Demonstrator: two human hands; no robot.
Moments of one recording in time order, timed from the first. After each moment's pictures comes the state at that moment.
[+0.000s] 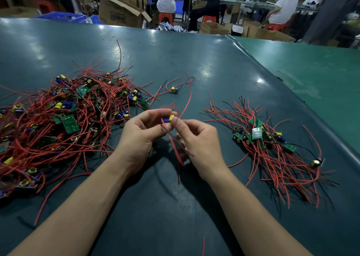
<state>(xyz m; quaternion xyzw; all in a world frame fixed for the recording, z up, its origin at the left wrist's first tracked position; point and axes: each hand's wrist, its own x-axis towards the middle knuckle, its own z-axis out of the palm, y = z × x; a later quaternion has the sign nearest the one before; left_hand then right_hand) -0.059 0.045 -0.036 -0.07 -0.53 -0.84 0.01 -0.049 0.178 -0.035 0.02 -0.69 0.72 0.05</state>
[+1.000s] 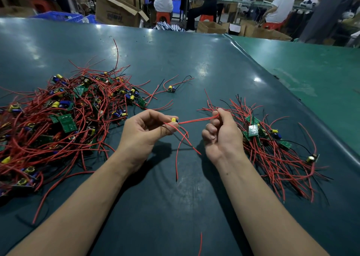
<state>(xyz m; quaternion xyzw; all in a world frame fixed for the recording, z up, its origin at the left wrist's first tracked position) -0.058 0.050 -0.043 -0.09 -0.59 -0.80 0.05 -0.071 0.211 -0.022 -0.20 -0.37 0.90 0.09</state>
